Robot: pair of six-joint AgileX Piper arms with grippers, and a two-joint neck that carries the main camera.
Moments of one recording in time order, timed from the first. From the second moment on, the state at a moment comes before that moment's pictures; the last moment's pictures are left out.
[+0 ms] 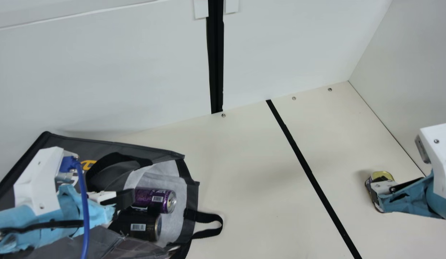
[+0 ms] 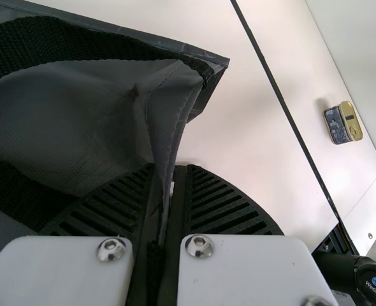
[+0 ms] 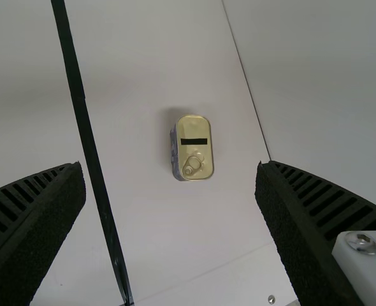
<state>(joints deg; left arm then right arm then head) -19.3 82.2 -75.3 -38.1 56.0 14.5 -32.1 52.0 -69.3 -5.6 69.9 -21.7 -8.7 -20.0</state>
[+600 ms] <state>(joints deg) -19.3 82.2 -75.3 -38.1 56.0 14.5 -36.0 52.5 -68.2 -3.2 69.9 -25.0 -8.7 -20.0</state>
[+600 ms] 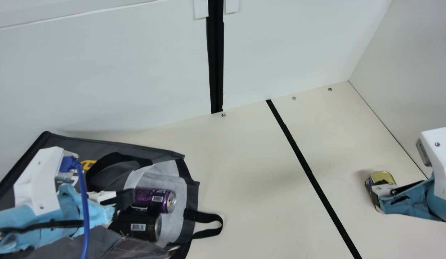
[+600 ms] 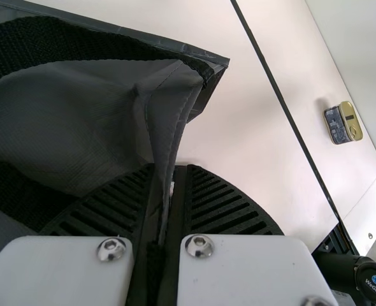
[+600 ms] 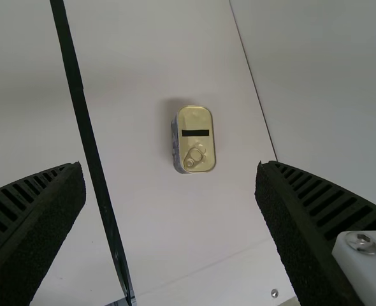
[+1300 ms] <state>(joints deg) -19.3 82.2 -75.3 -38.1 56.0 14.5 -49.2 58.1 -64.7 5.3 66.3 -38.0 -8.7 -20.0</state>
